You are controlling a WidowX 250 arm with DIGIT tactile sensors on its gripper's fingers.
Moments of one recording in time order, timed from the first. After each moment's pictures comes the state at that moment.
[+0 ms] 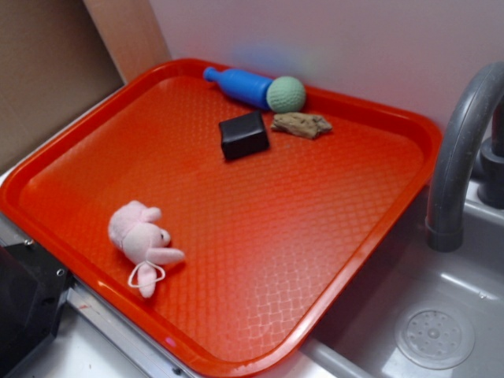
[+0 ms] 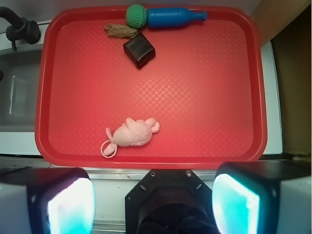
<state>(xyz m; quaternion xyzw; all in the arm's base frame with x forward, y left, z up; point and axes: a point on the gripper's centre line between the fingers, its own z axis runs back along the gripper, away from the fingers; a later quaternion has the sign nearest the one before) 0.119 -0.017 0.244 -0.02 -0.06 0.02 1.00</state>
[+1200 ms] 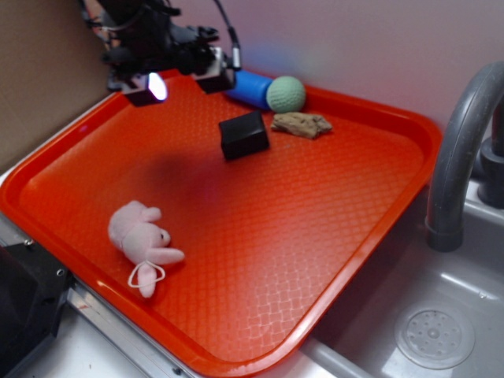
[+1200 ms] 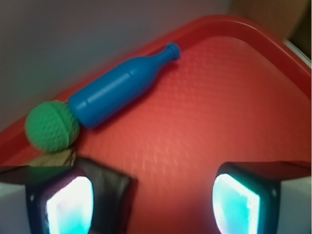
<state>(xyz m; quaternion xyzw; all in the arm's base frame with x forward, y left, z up) 0.282 -0.005 0.081 0.02 -0.20 0.30 0.93</state>
